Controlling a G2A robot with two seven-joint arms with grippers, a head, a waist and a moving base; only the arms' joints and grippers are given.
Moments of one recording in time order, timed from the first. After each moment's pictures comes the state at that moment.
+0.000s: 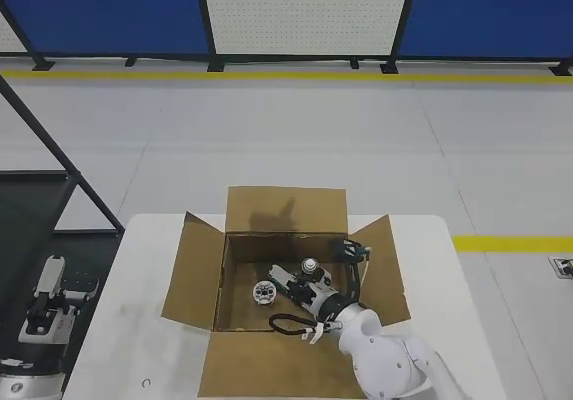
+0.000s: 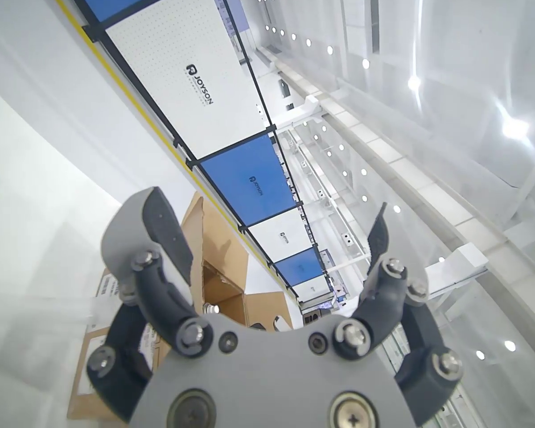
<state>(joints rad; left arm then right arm) 1.60 -1.20 -1.90 -2.13 -0.16 -0.10 -0.11 -0.97 -1.36 1.02 -1.82 -0.54 0.41 0.46</state>
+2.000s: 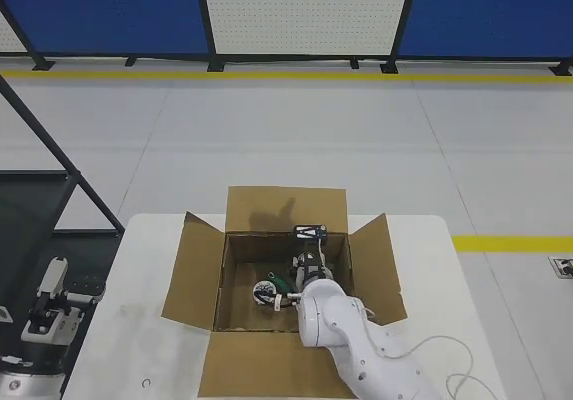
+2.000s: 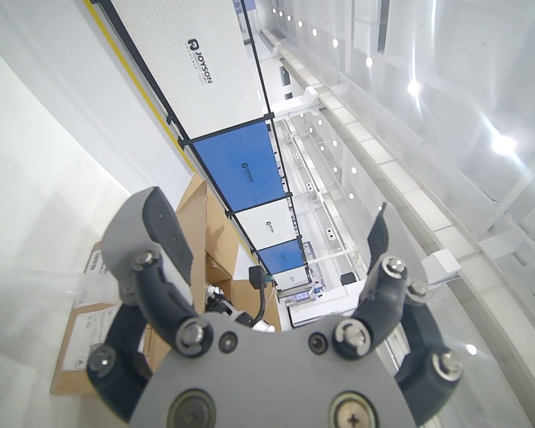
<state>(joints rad) 1.58 -1.21 -1.92 -2.08 -0.27 -0.07 -0.21 -0.68 -1.50 0.83 -1.41 -1.15 0.66 0.71</state>
